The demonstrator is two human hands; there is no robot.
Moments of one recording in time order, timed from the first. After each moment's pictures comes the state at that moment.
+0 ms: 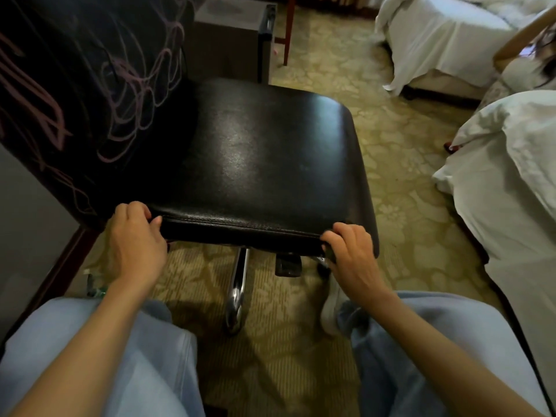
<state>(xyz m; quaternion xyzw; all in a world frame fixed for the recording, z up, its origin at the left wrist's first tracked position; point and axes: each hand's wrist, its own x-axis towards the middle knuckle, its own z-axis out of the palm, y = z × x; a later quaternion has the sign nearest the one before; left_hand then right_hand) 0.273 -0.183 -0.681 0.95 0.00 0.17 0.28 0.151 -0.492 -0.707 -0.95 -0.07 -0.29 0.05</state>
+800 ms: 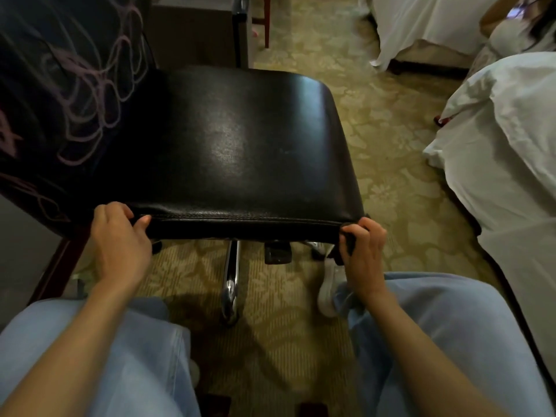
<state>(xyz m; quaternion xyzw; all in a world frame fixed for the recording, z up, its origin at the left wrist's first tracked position) 0.267 -0.196 -0.677 0.95 -0.01 0.13 0.29 0.124 -0.529 -0.758 -0.90 0.10 -0.37 0.20</state>
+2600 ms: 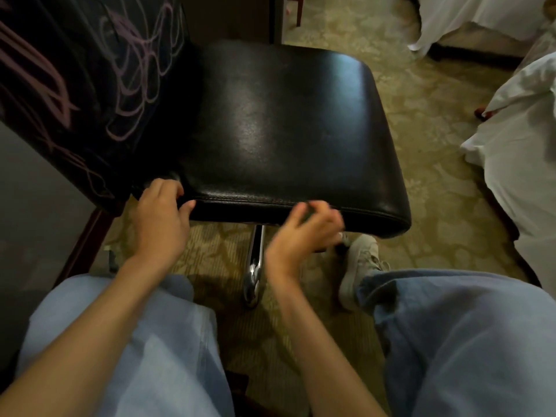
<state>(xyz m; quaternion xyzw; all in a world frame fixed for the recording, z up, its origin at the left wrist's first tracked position) 0.277 -0.182 -0.687 0.96 -0.12 0.13 0.22 0.214 -0.334 -0.722 -0.76 0.41 -0.42 0.28</state>
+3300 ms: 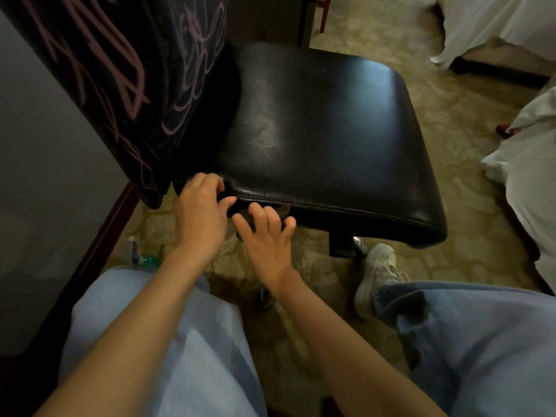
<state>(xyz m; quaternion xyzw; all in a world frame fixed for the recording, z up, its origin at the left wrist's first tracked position) 0.278 -0.173 -0.681 0.94 -0.10 0.13 0.28 0.229 -0.283 -0.768 -0.94 -0.04 -0.33 -0.04</state>
